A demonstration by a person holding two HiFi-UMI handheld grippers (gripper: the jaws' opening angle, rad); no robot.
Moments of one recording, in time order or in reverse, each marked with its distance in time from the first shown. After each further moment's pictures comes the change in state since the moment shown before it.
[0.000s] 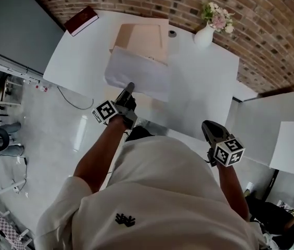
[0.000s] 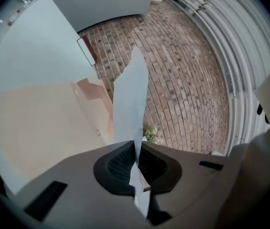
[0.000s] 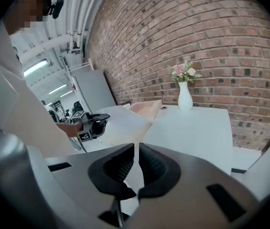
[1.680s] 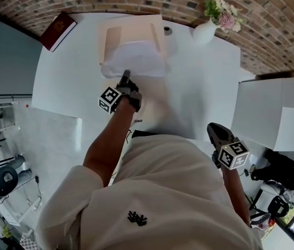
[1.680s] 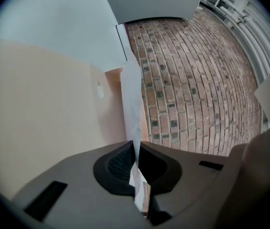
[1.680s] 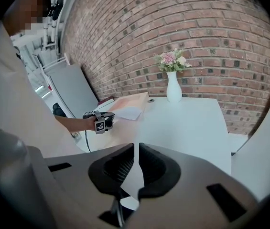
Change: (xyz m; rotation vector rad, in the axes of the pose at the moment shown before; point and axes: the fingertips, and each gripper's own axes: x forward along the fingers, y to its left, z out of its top) left arm 0.141 0.156 0.098 -0.294 -0.106 0.194; right arm 0.081 -0.015 0.030 0.168 0.092 -0.201
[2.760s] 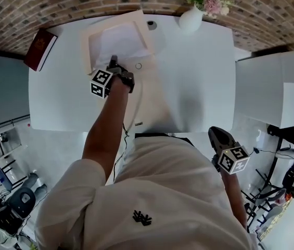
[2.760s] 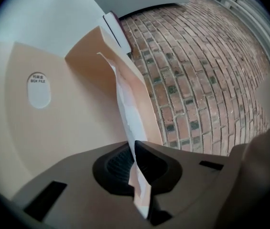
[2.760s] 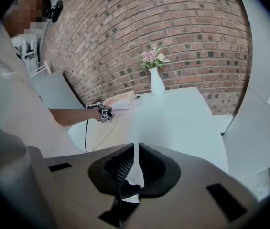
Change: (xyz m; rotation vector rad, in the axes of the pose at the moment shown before) left arm 0.101 0.003 0.035 0.087 -0.017 0.153; right arm -0.012 0.006 -0.036 0.192 -0.016 -0.129
